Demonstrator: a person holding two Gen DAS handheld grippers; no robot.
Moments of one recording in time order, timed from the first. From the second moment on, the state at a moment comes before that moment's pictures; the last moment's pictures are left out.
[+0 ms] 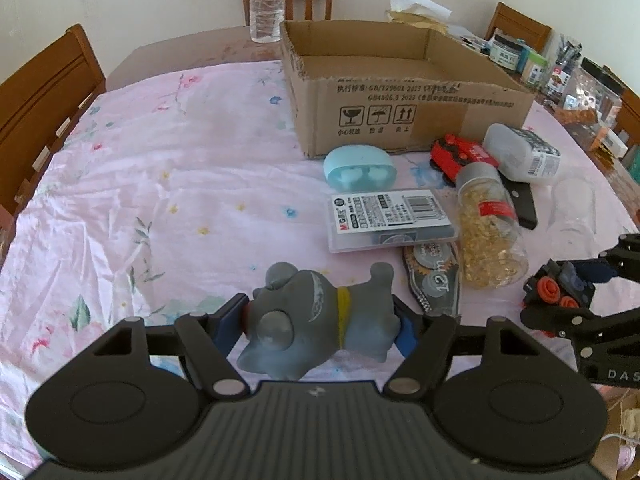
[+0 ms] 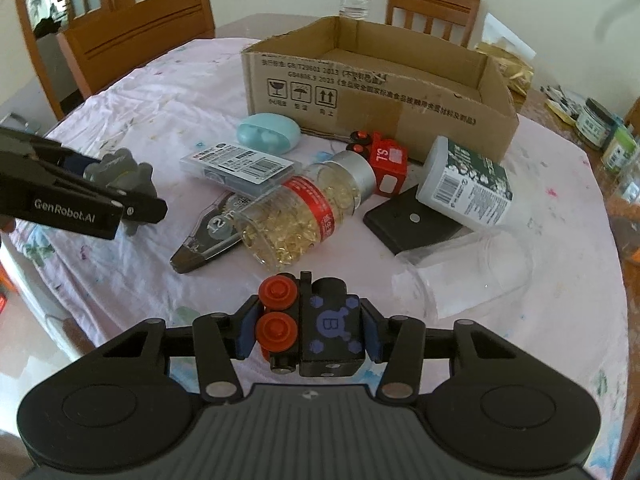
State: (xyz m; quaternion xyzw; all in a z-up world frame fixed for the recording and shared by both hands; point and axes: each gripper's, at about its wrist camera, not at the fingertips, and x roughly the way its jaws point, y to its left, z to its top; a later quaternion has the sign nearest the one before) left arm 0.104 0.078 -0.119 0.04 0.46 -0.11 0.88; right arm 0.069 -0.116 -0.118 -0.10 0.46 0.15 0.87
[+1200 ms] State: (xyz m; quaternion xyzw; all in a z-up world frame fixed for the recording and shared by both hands) left arm 0.308 0.013 -0.030 0.14 0.37 -0.23 0.89; right arm 0.210 -0.142 -0.001 -0.12 0.40 0.14 0.90
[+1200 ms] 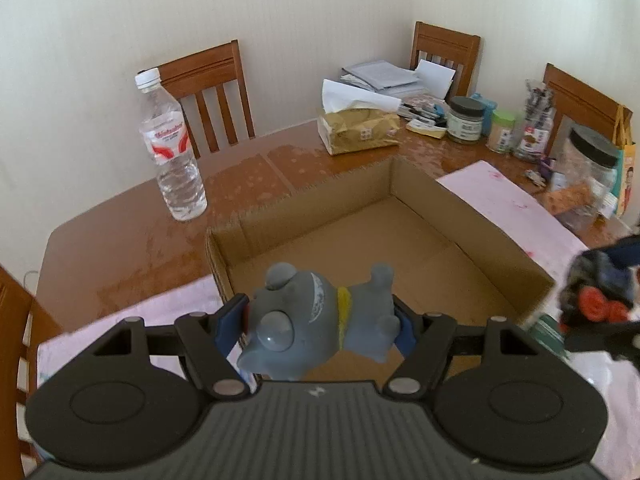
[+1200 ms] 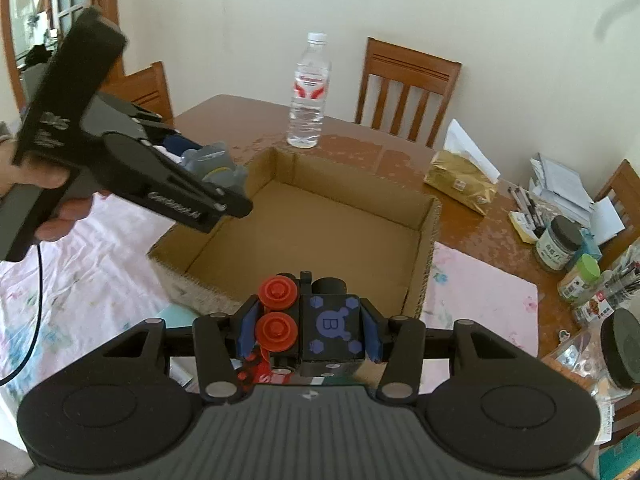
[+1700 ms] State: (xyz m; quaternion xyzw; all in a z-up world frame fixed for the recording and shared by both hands) left arm 0.361 0.027 -0.045 0.09 0.33 -0.19 0.92; right arm 0.241 -0.142 -0.005 -0.12 0.42 0.10 0.89
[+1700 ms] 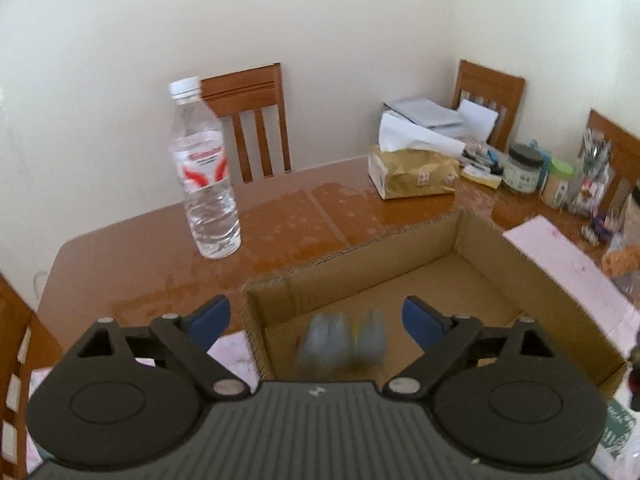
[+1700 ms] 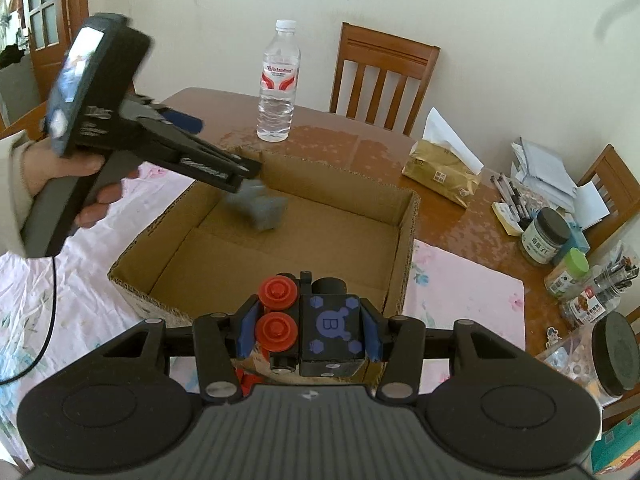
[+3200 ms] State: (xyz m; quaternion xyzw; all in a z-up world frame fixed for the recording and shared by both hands) left arm 0.216 0.079 -0.068 0.08 0.36 -0.09 0.92; right arm 0.305 -0.156 -0.021 -0.07 0.41 0.08 0.90
